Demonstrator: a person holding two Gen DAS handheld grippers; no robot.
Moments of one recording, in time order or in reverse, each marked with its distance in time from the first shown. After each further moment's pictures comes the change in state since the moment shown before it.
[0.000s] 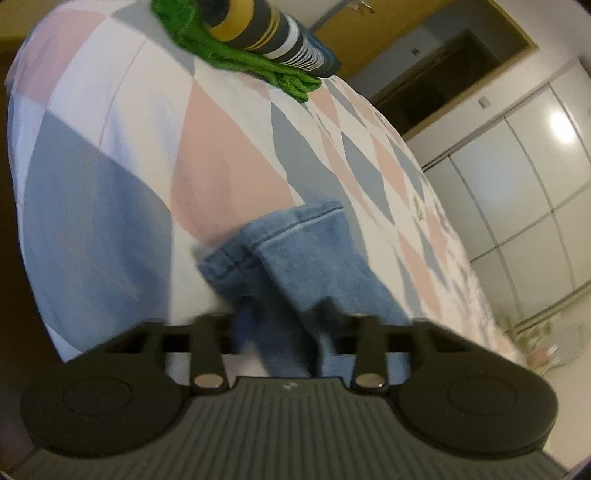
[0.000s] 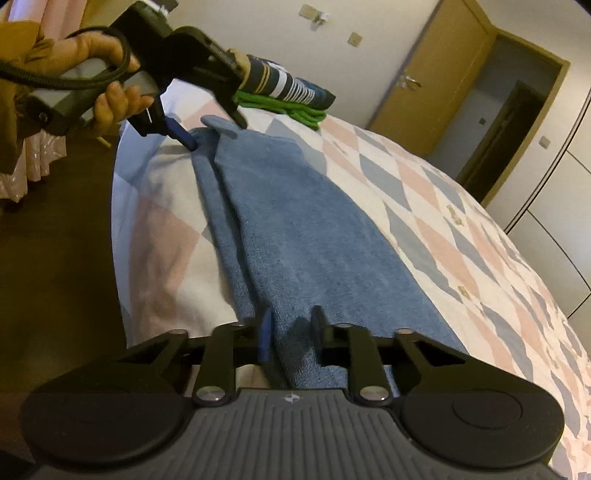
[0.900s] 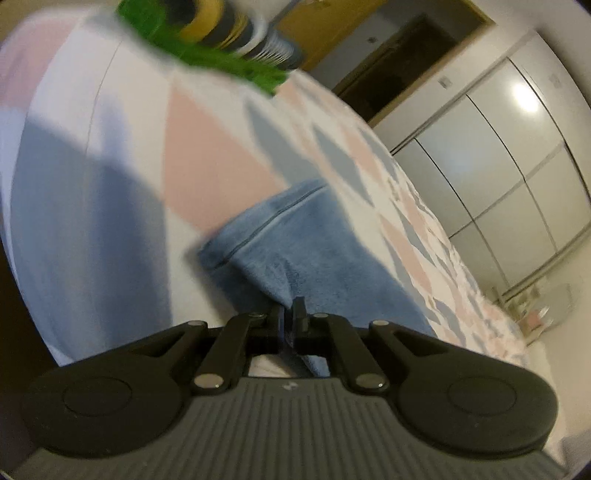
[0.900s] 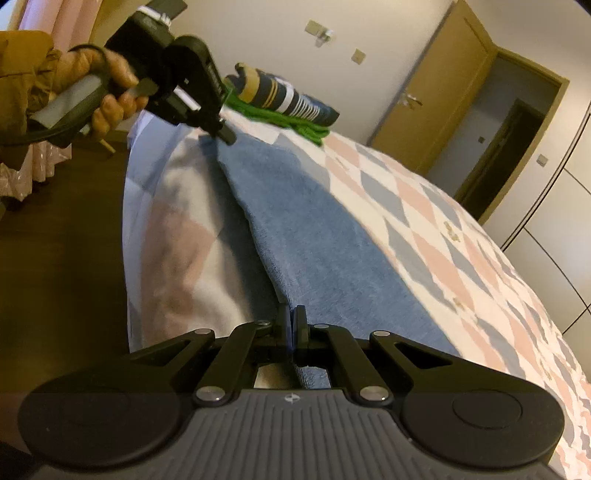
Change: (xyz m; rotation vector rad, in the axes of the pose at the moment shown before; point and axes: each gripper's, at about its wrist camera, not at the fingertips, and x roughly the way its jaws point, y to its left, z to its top) left arm -0.001 0.023 -0.015 0.058 0.010 -0.105; right arm -0.005 0.017 -0.013 -0.027 -0.007 -0.020
